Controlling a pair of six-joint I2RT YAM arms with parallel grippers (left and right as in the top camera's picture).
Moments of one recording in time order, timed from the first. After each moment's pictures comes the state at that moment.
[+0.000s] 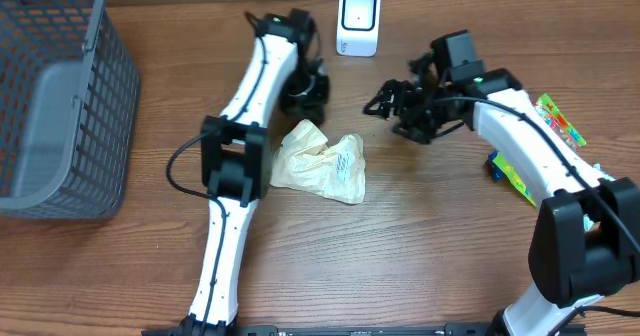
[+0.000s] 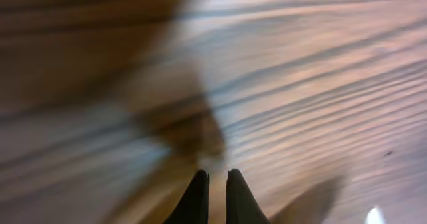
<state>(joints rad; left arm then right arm) -0.23 2.69 2.53 -1.53 0.31 -0.20 0.25 1.84 1.40 -0.72 -0.62 0.61</state>
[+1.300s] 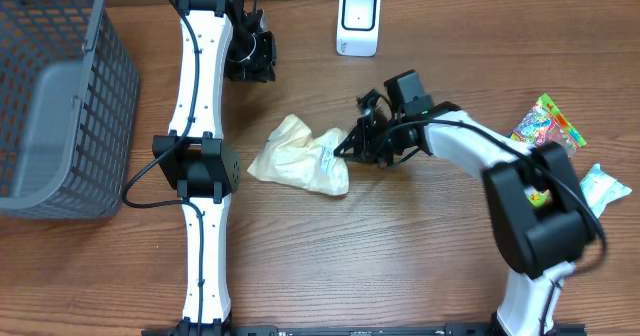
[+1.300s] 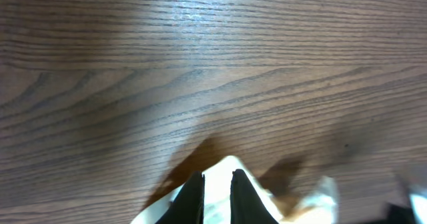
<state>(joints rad) -0.08 2.63 2.84 -1.69 0.26 -0.18 0.39 1.98 1.25 -0.38 -0.82 0.56</state>
